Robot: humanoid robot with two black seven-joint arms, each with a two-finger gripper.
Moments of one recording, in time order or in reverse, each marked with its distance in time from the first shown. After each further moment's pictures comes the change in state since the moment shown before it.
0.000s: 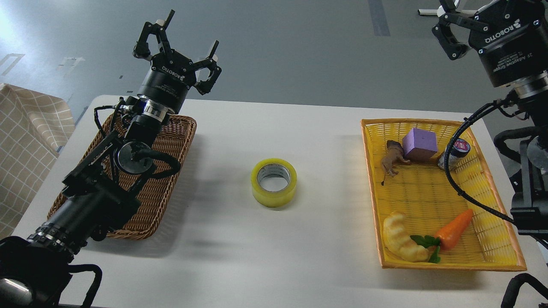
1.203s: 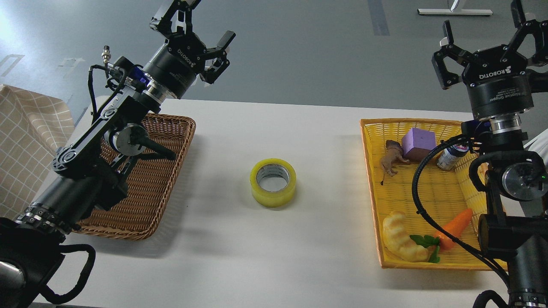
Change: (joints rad) left arm -0.105 0.049 0.000 -0.012 0.522 0.000 0.000; right arm -0.109 0.139 0.072 -0.098 0.427 0.000 -0.125
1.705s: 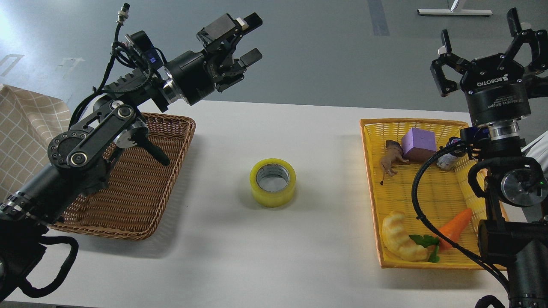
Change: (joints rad) left arm -0.052 0.116 0.146 -0.183 0.456 0.035 0.002; right arm -0.023 0.000 0.001 0.000 -0.002 0.000 0.000
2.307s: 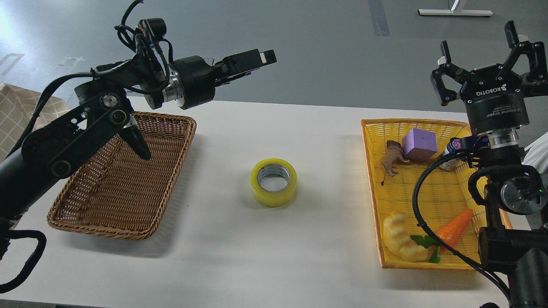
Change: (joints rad) left arm -0.039 0.107 0.048 -0.203 0.221 -0.011 0.329; right arm -0.036 0.000 0.003 0.000 0.000 0.000 0.000
